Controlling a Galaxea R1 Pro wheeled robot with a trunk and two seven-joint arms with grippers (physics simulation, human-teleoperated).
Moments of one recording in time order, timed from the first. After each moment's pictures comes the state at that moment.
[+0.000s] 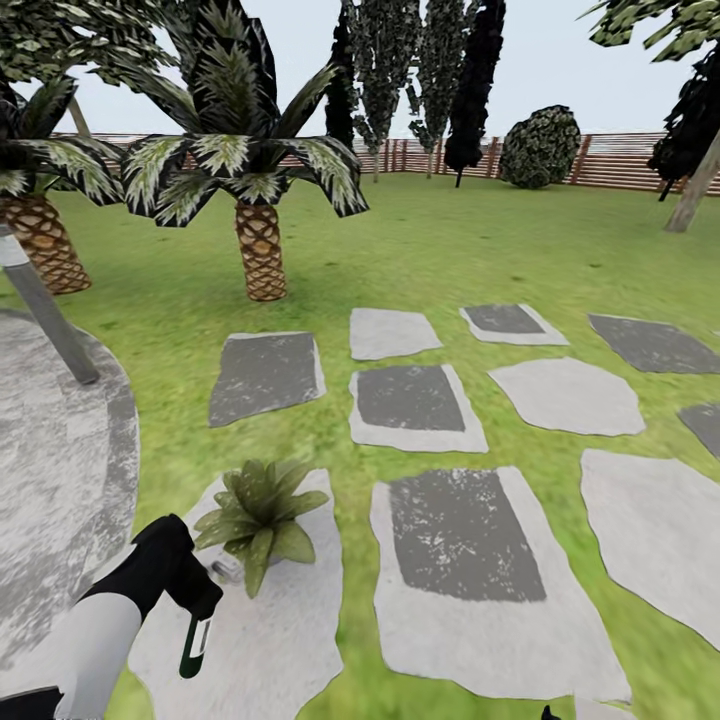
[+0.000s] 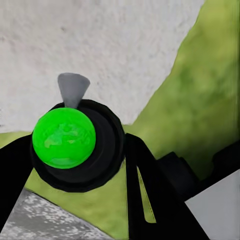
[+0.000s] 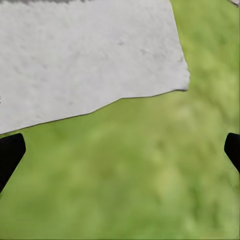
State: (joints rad) left arm -0.73 0.12 0.16 -0.59 -1.08 0.74 -1.11; right arm -0.35 -0.08 -0.38 -0.18 0.22 -0.31 -0.27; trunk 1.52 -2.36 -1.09
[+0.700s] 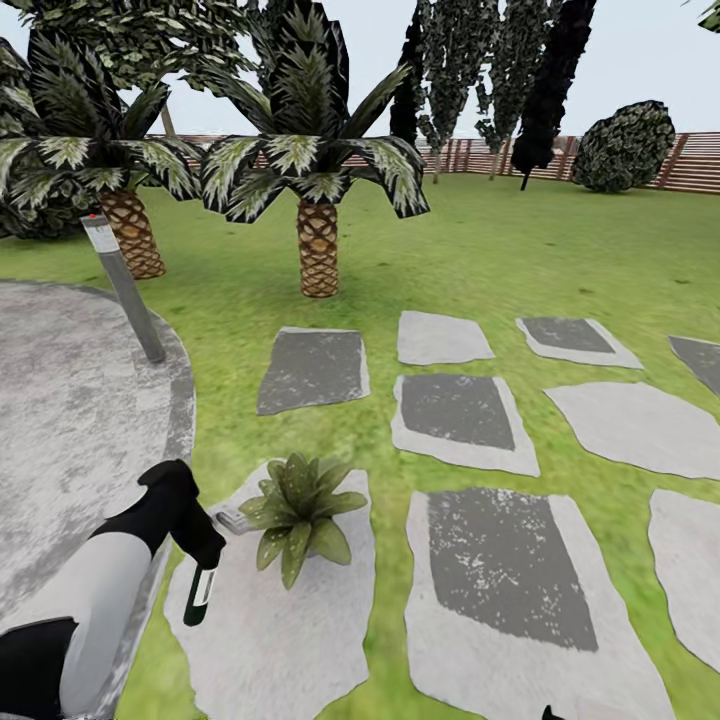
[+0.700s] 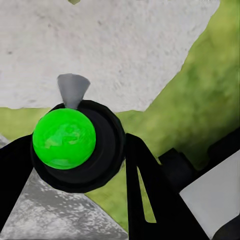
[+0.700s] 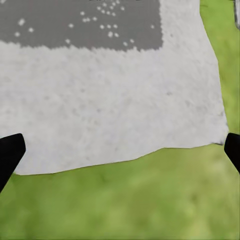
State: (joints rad) left arm -0.90 0.12 0.15 -0.59 -1.29 0.76 -1.36; right arm -0.35 -0.08 -0.38 -0.18 0.22 -0.31 -0.27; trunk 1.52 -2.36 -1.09
